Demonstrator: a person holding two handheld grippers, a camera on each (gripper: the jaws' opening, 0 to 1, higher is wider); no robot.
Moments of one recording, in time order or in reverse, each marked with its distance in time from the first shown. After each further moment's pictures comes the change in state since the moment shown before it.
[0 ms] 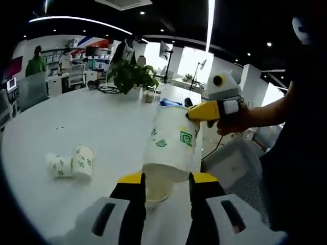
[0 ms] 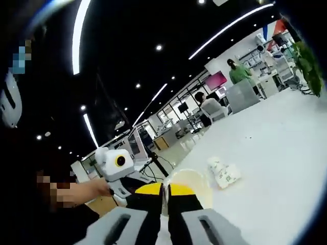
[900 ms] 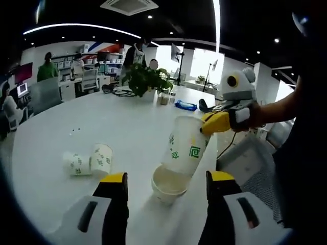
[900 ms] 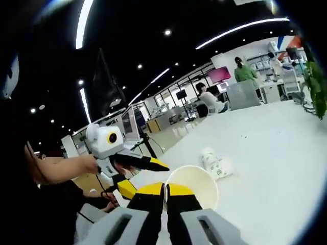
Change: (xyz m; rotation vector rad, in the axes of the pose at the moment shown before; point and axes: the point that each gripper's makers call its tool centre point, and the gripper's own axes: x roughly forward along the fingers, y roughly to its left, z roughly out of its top) left arm -0.017 0.028 -0.005 0.029 -0.025 0.138; right arm 0.012 -0.008 -0.037 -0.240 0.211 -0.082
